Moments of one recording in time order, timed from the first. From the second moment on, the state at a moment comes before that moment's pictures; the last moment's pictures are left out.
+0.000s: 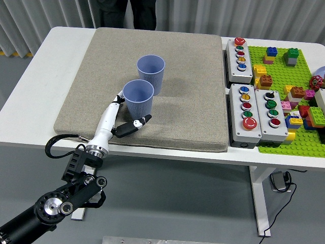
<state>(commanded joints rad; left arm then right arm) -0.33 0.11 -0.83 -1.13 1.46 0.53 -0.09 0.17 -0.08 1.96 0.18 -1.49 -0.16 -0.21</state>
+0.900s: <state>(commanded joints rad) -0.40 0.09 -0.81 -1.10 1.22 0.42 -0.12 0.17 -0.09 1.96 0.18 -1.49 -0.16 -0.21</state>
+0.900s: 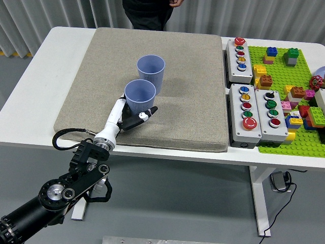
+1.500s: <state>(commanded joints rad) -0.40 0.09 -0.84 -1.08 1.22 0.43 -0.12 0.17 -0.09 1.96 0.18 -1.50 -0.16 -0.21</state>
